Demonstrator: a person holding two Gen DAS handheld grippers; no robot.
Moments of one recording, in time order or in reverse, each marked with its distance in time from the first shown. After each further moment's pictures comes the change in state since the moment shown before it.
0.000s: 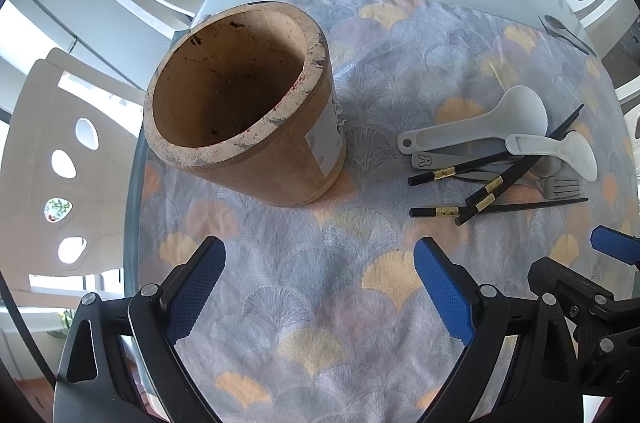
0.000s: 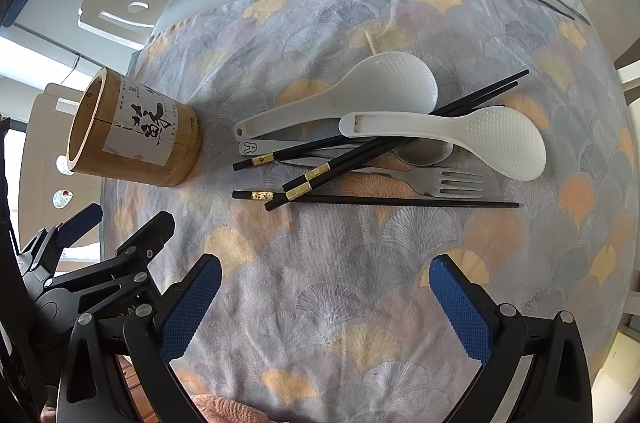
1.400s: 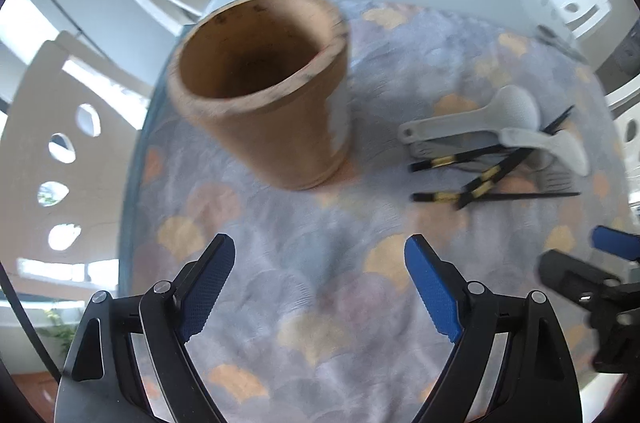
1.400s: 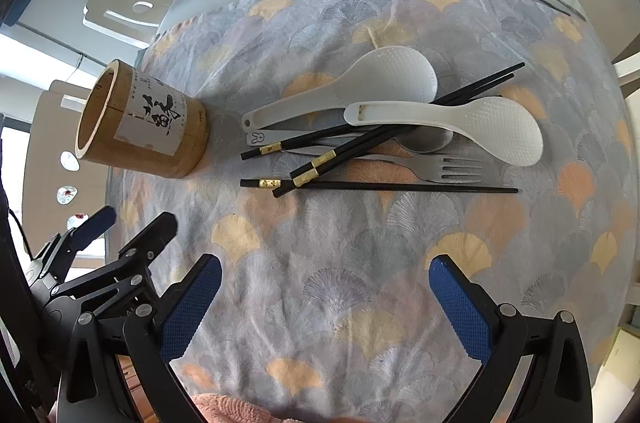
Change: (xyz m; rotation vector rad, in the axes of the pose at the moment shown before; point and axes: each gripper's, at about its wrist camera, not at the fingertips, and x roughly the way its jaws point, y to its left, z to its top) left arm -0.005 0.012 -0.025 -0.022 -0.049 -0.018; right arm -0.008 0.005 -0.013 0.004 -0.010 -0.003
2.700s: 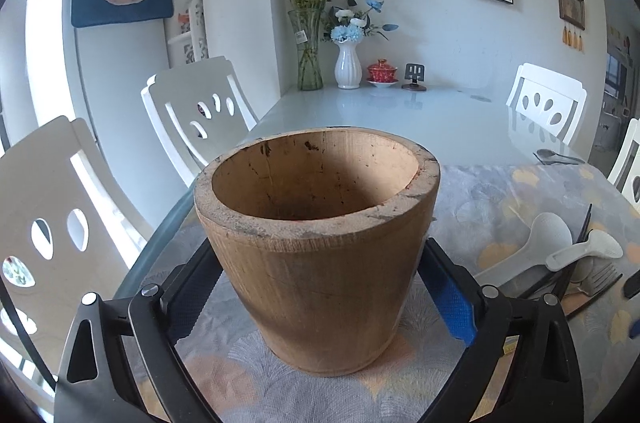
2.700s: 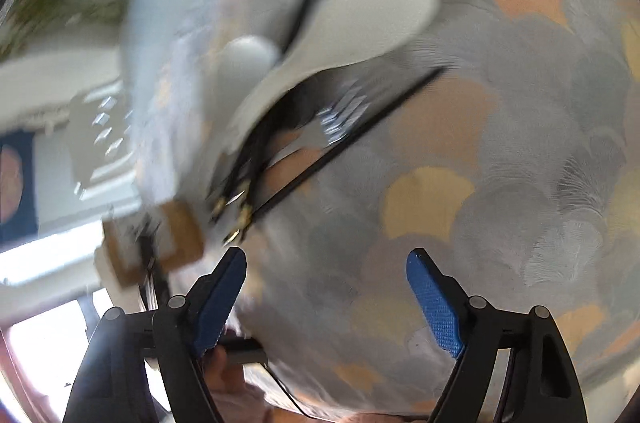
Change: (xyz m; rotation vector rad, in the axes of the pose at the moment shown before) left arm 0.033 0.031 0.002 -0.029 -0.751 -0.035; right arm 0.036 -0.126 -0.027 0.693 0.074 0.306
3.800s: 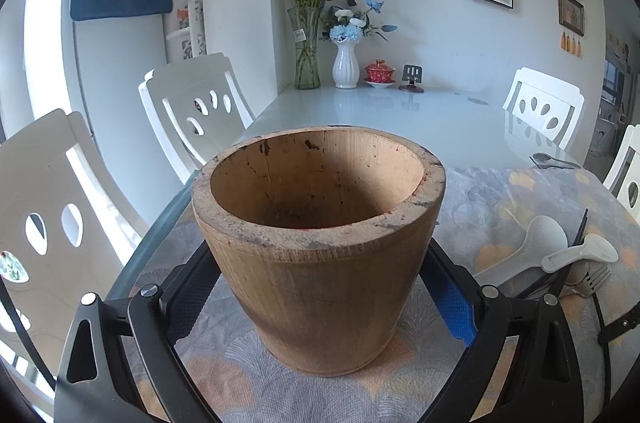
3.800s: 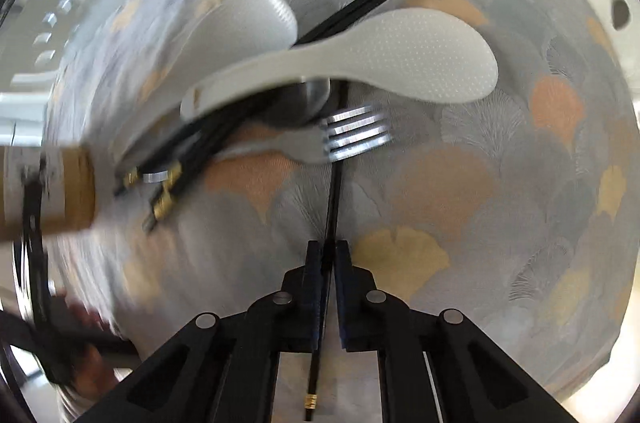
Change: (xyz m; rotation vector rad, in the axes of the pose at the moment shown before) left arm 0.000 0.002 -0.001 -0.019 0.004 -0.019; right arm 0.025 0.062 0.001 -0.409 -0.048 -0.398
